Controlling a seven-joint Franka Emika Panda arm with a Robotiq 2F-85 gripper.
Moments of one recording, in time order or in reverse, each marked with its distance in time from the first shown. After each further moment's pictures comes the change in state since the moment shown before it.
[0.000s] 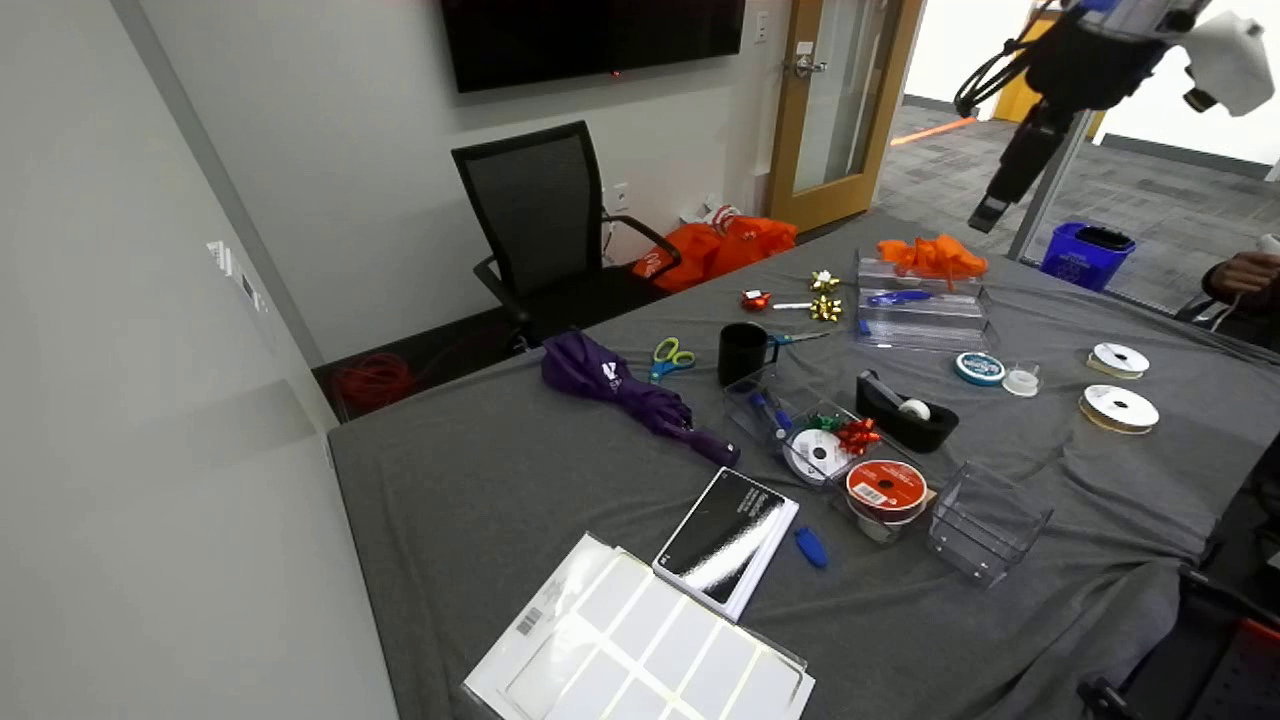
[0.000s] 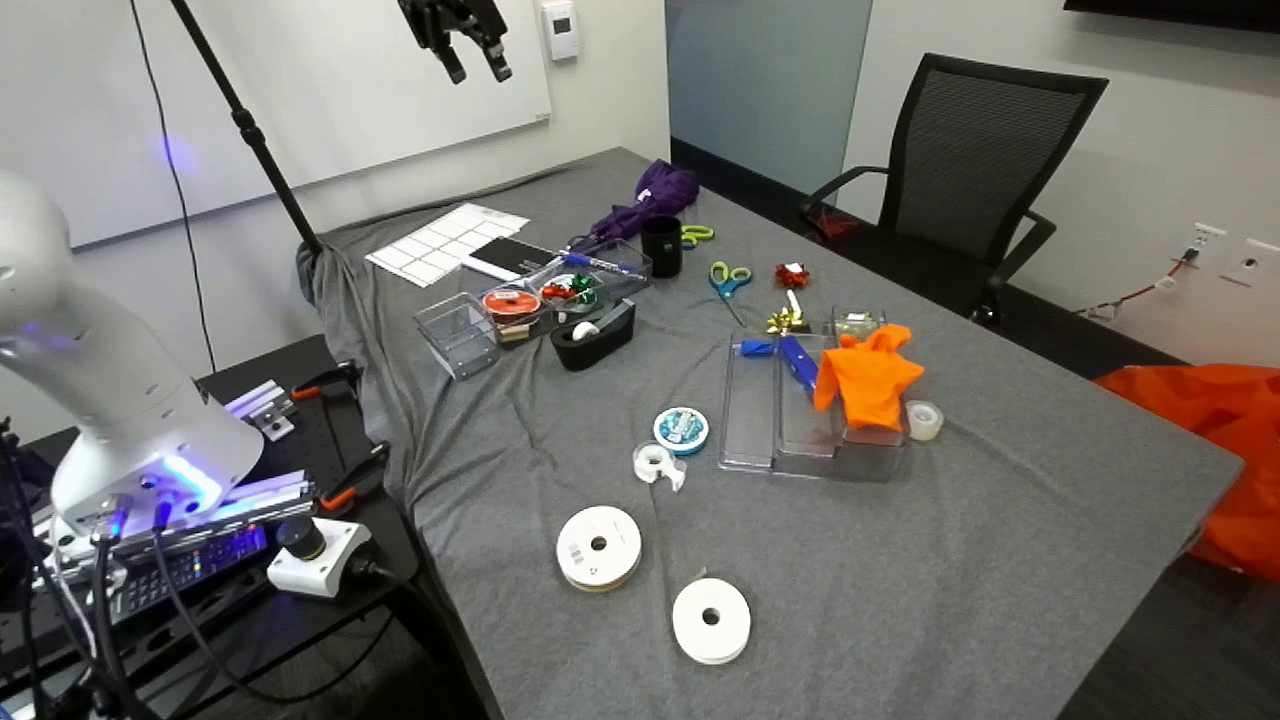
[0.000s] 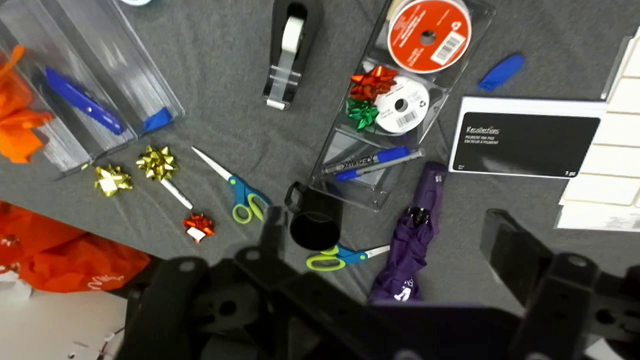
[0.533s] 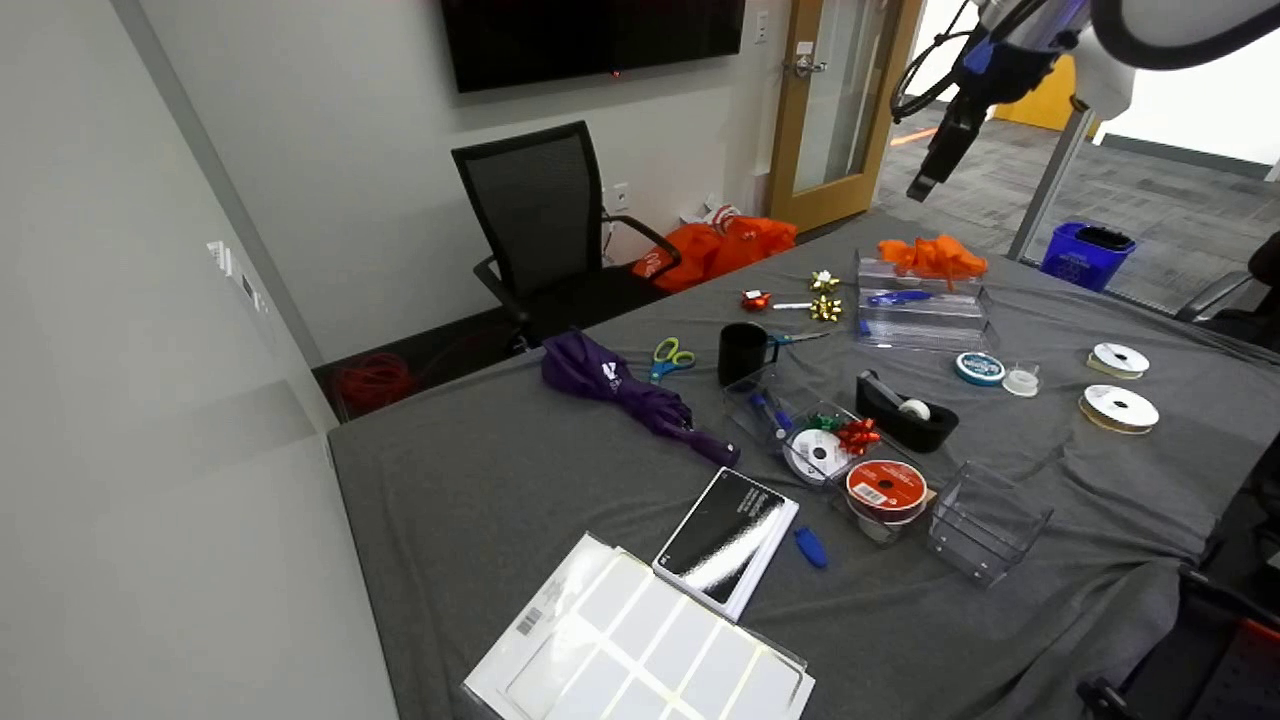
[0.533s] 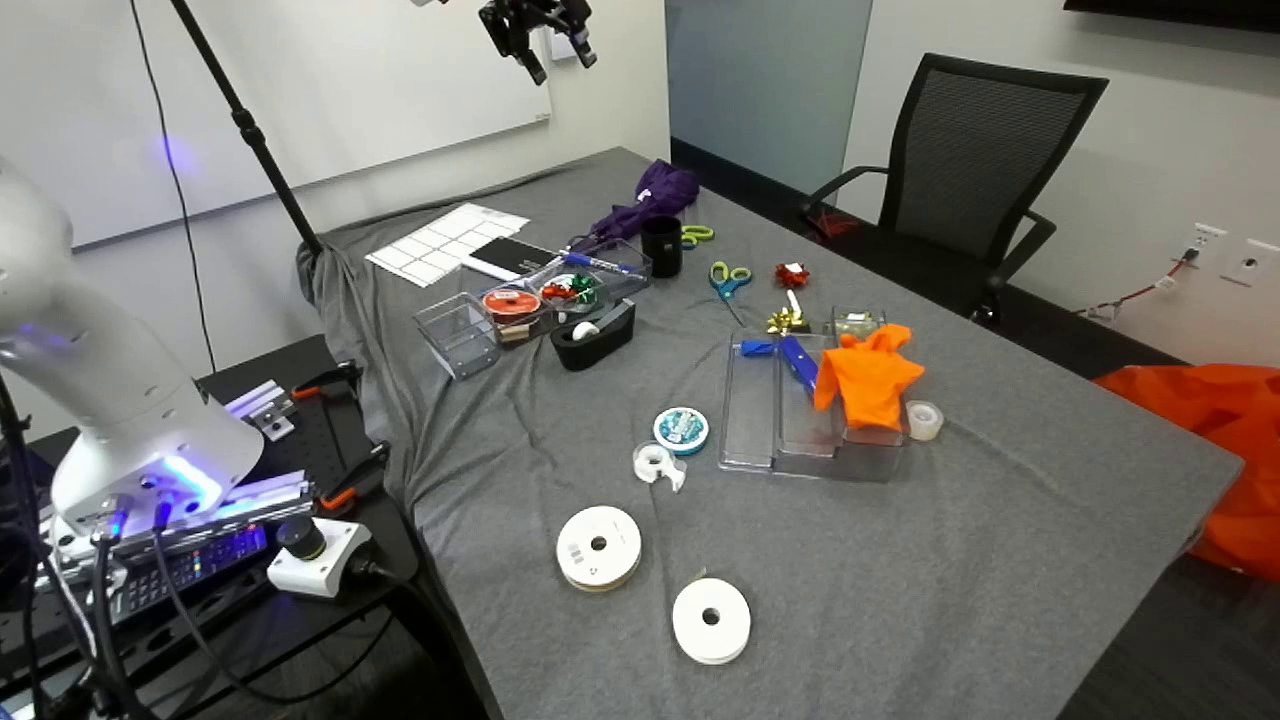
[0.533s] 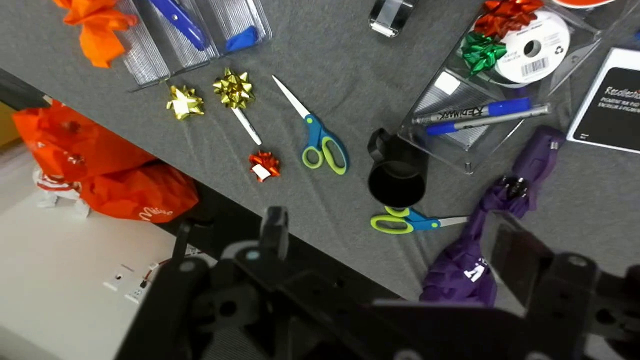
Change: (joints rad) arm -0.039 0.205 -0.024 0.144 -0.153 0.190 -0.063
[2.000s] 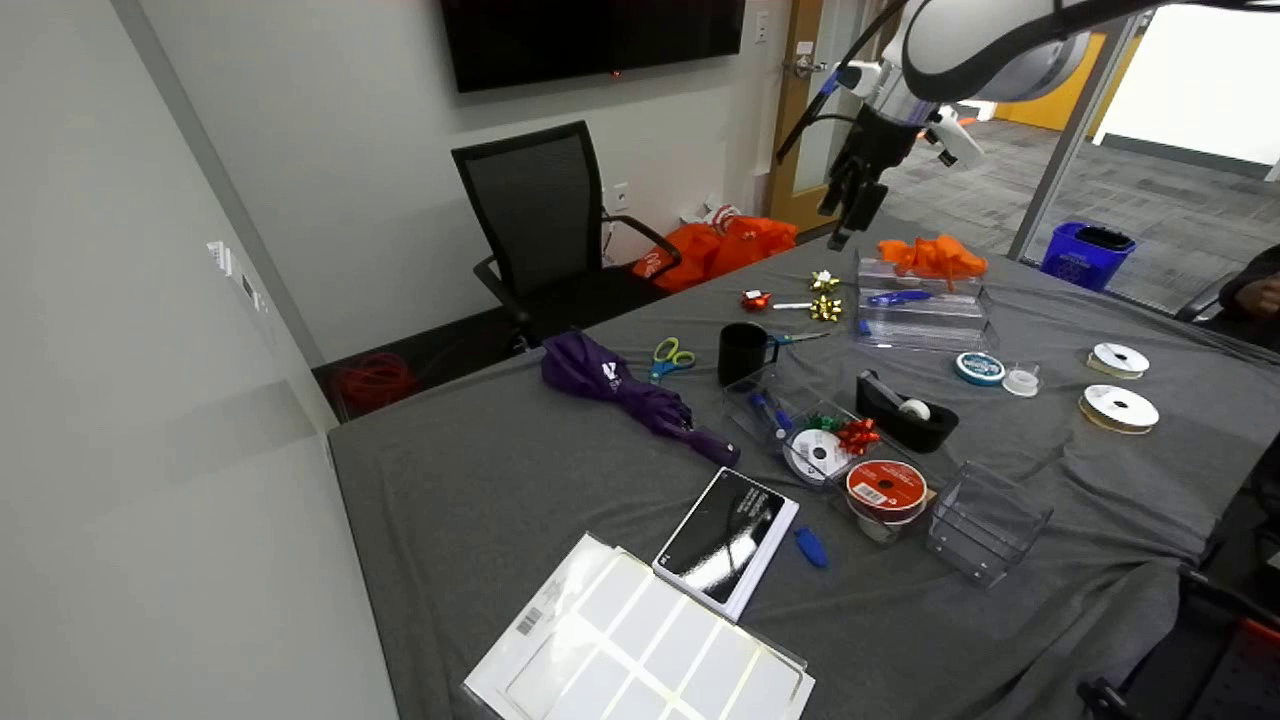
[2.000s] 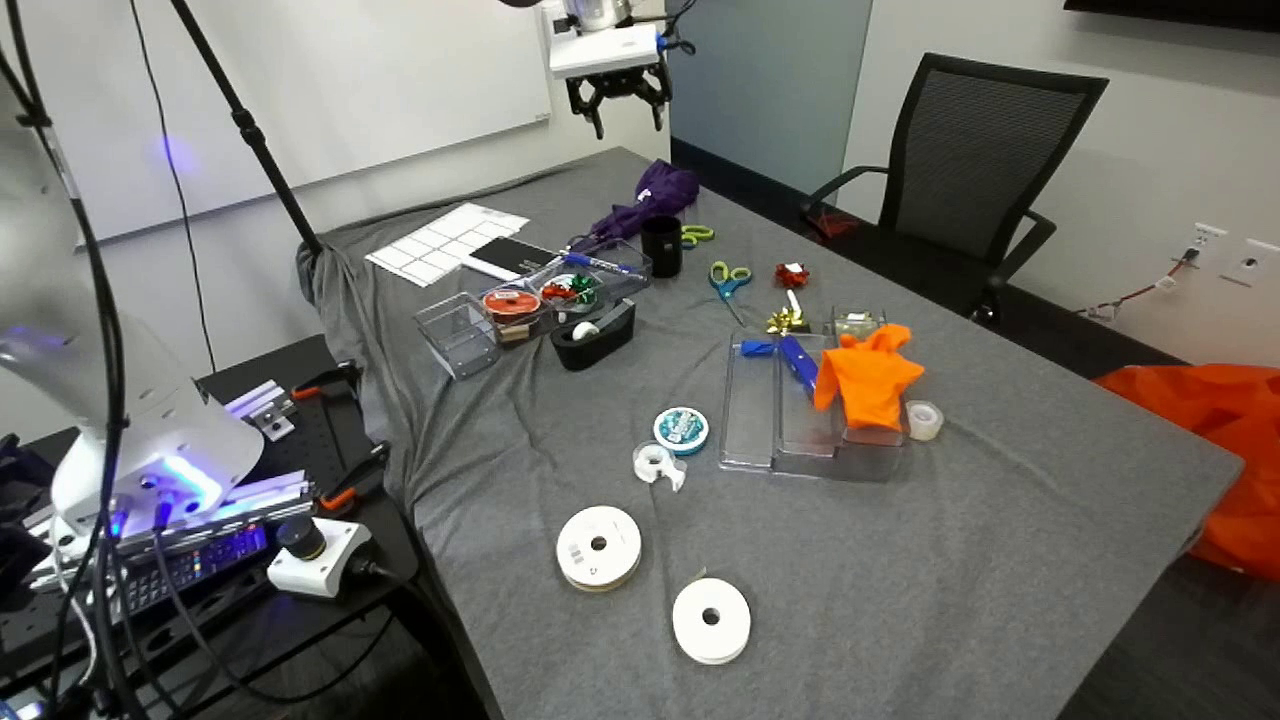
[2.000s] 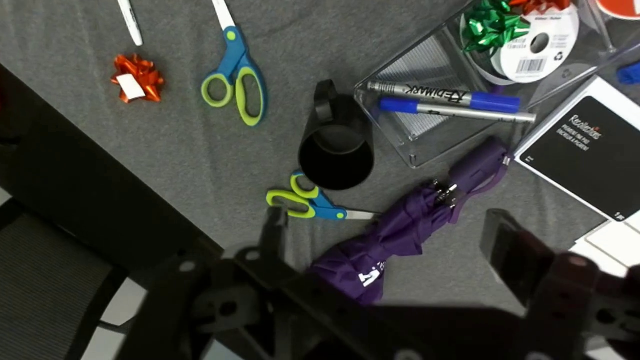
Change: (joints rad) arm -0.092 0.466 0.034 0.387 0.414 -0.044 -0.725
